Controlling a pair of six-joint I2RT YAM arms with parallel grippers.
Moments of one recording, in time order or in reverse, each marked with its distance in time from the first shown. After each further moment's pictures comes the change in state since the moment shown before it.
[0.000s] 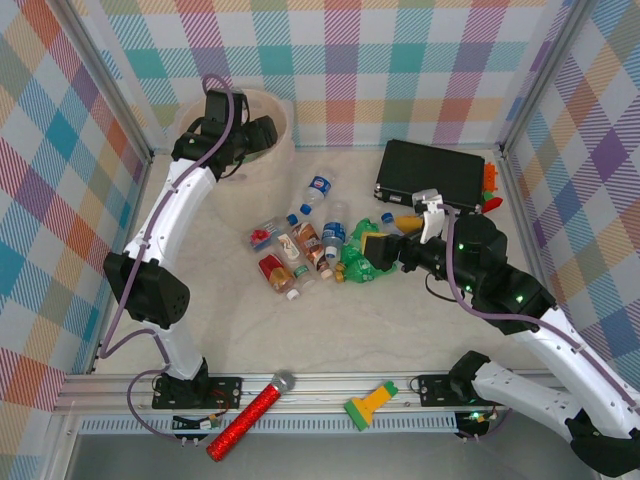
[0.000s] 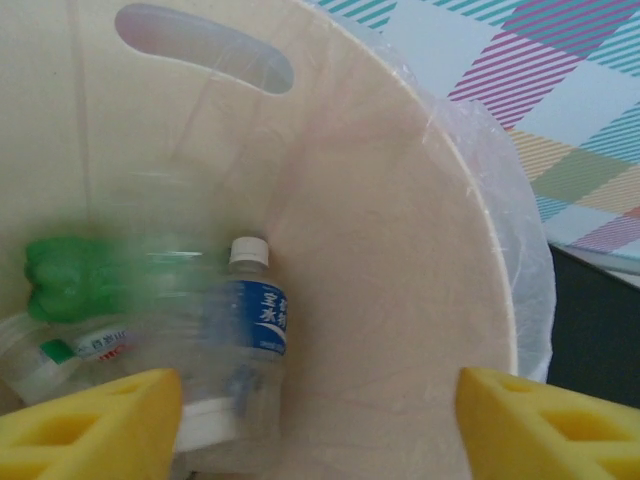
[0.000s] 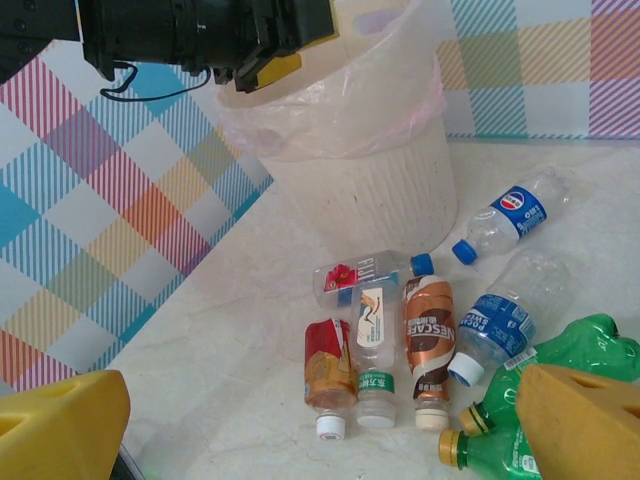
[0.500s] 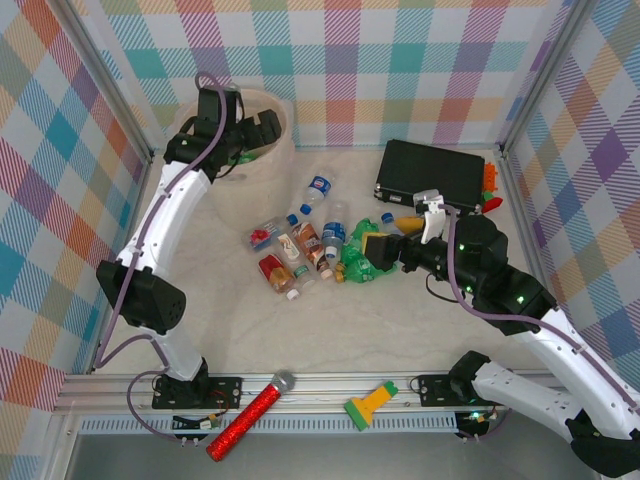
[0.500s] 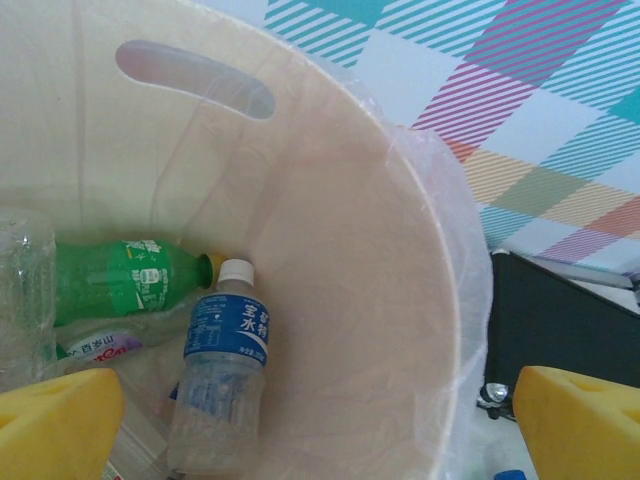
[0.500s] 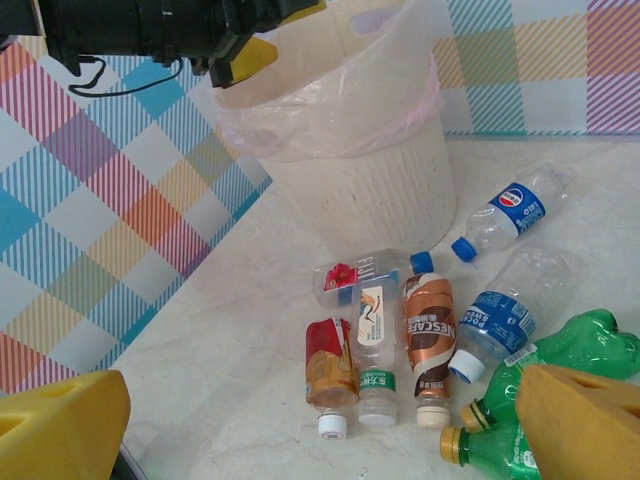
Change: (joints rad) left arm 0.000 -0.053 -0.002 0.001 0.022 -0.012; right arm 0.000 -0.004 0.000 -0.005 0.009 0.014
